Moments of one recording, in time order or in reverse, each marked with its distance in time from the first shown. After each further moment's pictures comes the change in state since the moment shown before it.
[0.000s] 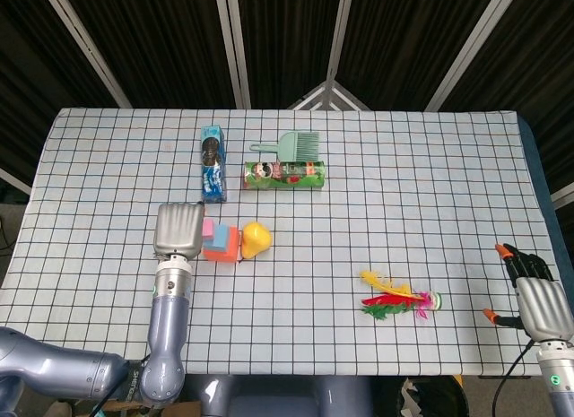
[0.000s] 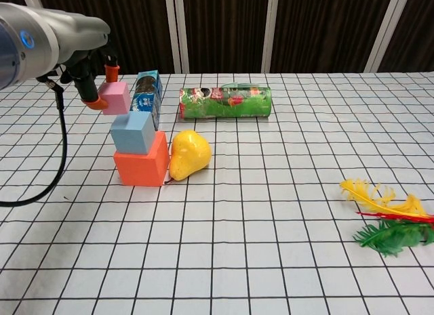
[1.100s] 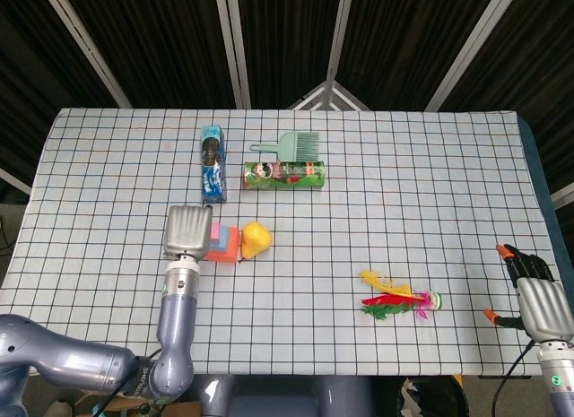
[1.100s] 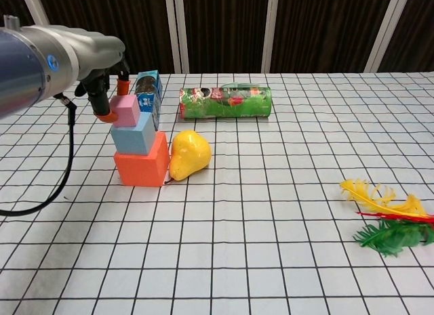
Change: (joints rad) left arm -0.094 0.000 0.093 0.073 -0.066 -0.015 -0.090; right arm -0.001 0.006 -0.001 -0.006 0.006 -0.002 0.002
